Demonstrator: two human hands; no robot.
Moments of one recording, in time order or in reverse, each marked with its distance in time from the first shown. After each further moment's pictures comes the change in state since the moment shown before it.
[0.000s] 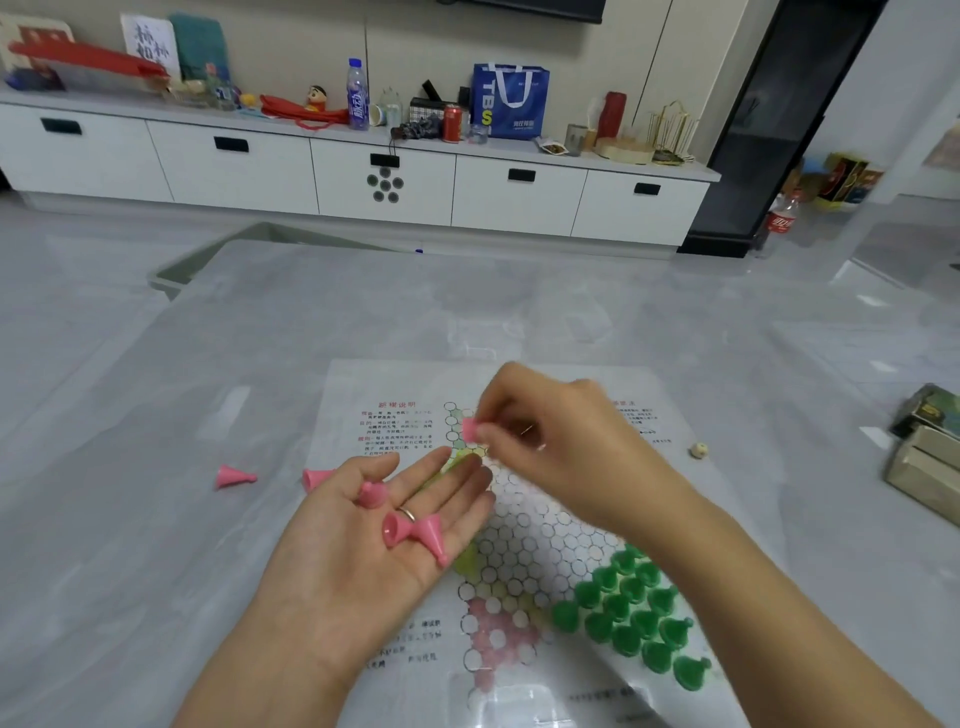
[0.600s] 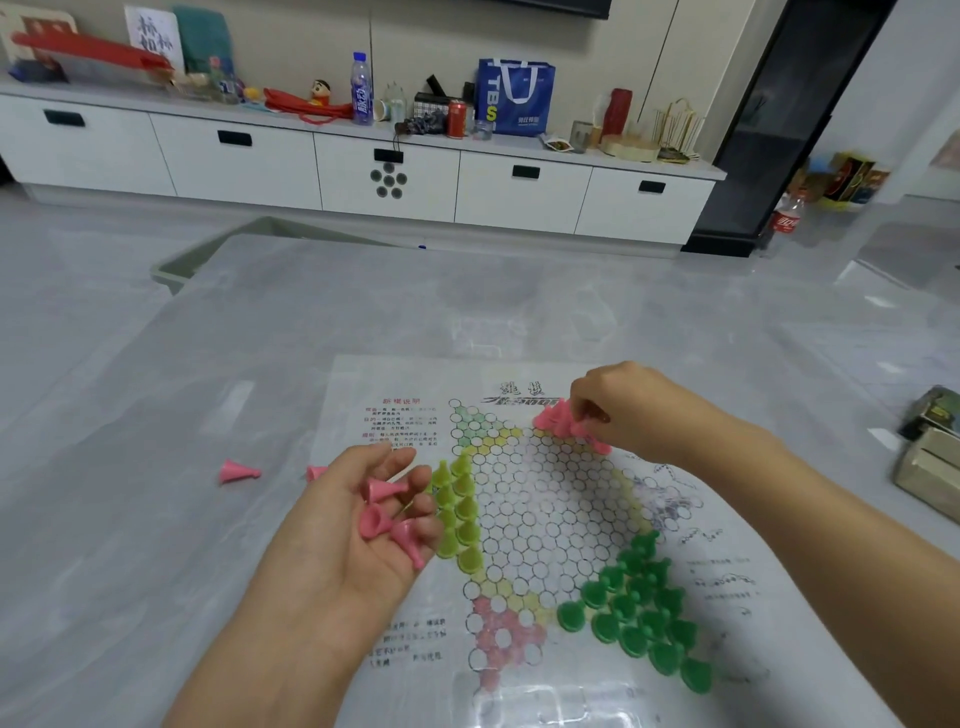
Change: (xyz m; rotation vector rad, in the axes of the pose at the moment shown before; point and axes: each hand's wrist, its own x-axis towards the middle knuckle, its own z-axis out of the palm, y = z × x) left_hand 0.004 0.003 -0.004 0.195 0.183 0.167; right_hand 0.026 0.087 -0.028 -0.593 -0.305 0.171
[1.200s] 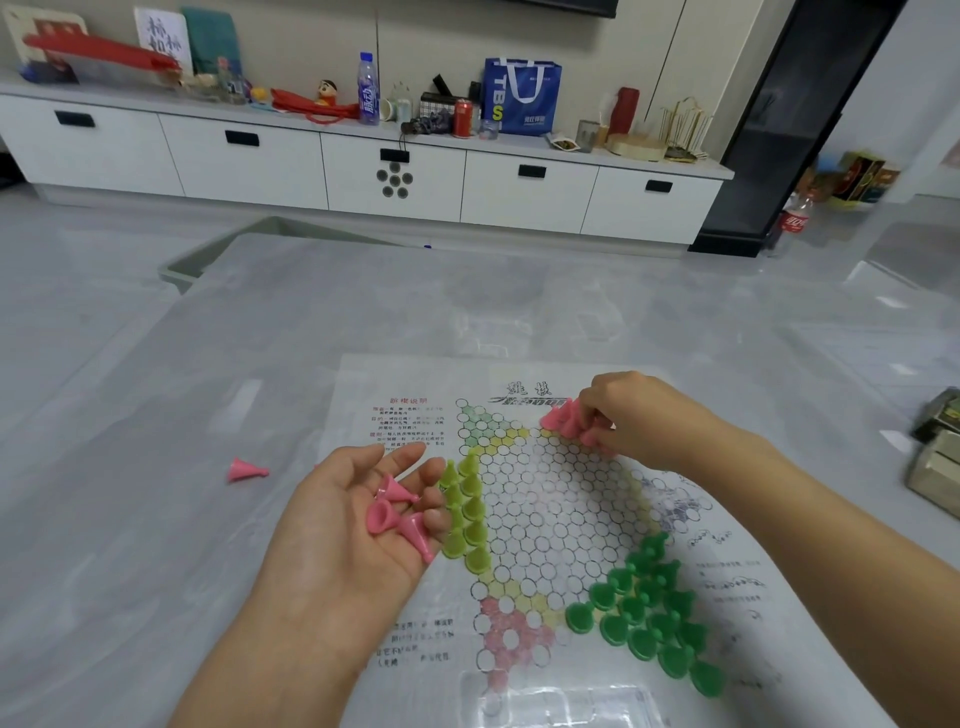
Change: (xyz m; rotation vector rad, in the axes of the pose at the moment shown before) left_hand -0.003 0.002 -0.002 -0.060 -0.070 0.003; right_hand 0.003 0.003 0.010 0.007 -0.002 -0.013
